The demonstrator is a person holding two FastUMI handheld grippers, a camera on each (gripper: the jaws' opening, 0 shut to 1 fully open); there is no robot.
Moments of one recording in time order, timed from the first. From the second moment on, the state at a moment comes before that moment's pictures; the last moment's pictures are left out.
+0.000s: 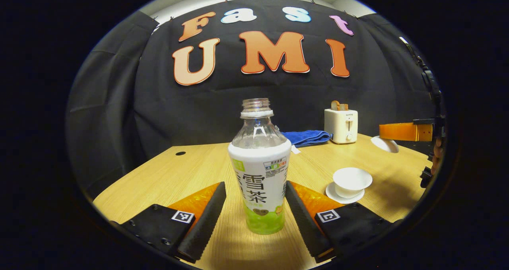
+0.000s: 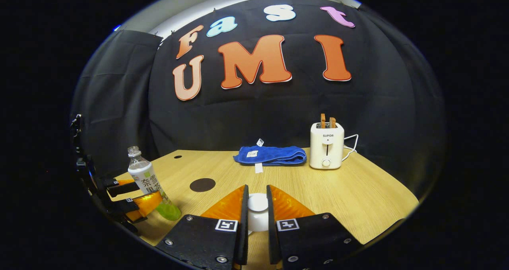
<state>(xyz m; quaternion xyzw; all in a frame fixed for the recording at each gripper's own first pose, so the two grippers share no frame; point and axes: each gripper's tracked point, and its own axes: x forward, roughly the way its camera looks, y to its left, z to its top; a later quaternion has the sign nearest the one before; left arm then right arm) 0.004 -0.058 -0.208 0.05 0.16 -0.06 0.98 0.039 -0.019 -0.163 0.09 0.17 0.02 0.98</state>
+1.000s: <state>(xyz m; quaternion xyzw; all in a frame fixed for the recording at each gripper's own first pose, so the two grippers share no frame) 0.040 -0.041 -0.207 0.29 0.15 -0.03 0.94 0.017 -0.062 -0.165 0.09 0.18 -0.02 0.98</state>
